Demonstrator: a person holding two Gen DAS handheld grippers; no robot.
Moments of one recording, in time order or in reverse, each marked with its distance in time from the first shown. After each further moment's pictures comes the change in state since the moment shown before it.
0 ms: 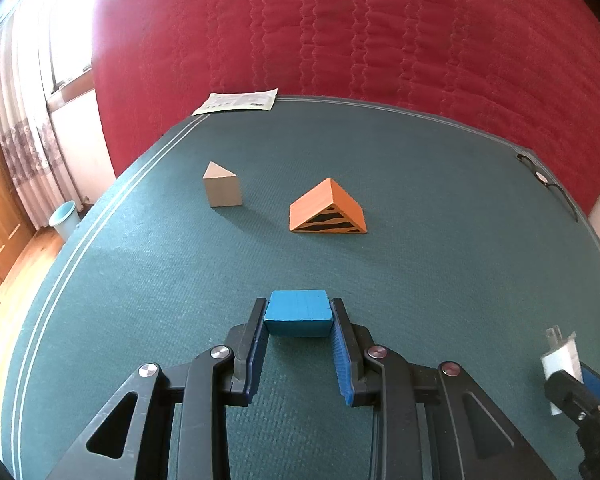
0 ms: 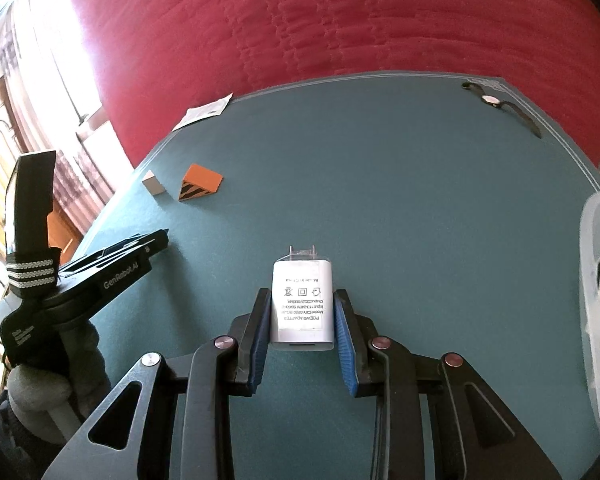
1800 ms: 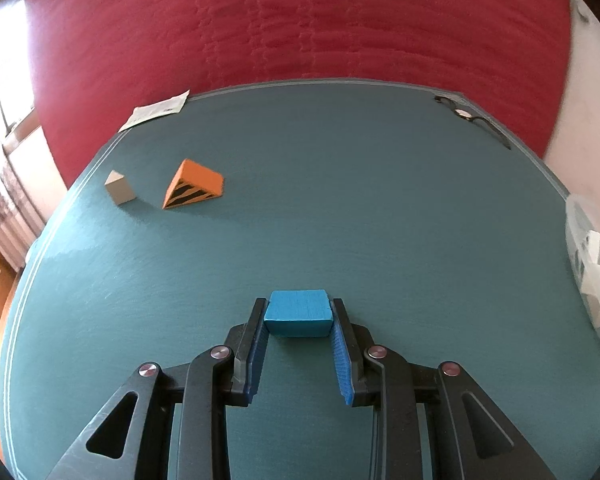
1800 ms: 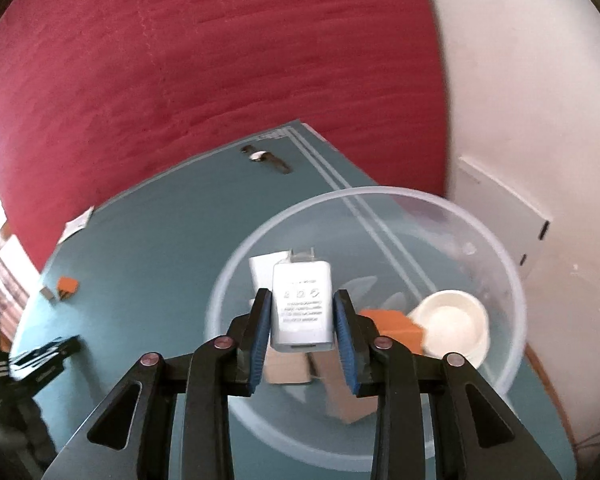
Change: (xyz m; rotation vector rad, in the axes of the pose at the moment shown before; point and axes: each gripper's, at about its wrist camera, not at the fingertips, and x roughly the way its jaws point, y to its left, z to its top) left arm -0.026 -0.089 -0.026 0.200 0.054 -0.099; right arm -0.123 -0.169 -0.029 0.300 -0.241 -0.371
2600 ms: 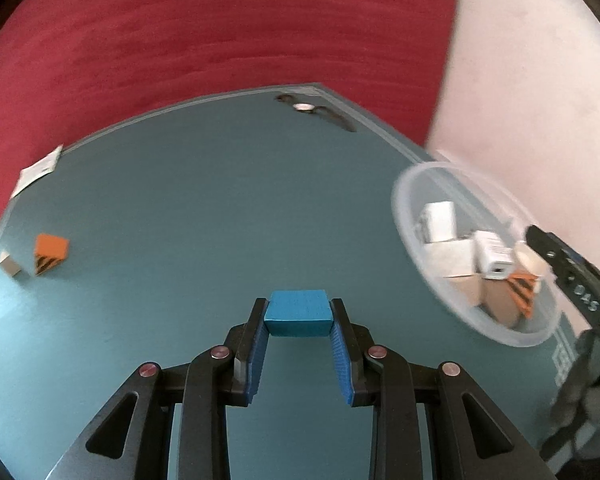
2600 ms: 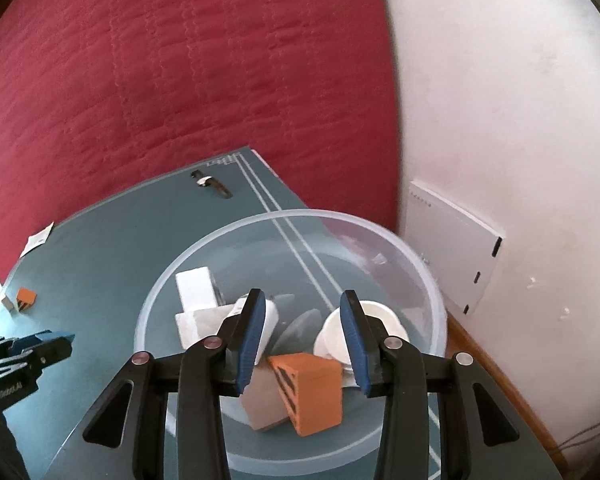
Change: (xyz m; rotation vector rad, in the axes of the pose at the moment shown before) left arm -0.034 -0.111 0.013 0.216 0.010 -0.321; right arm -0.020 -0.034 -0.009 0.005 -0.107 -0.149
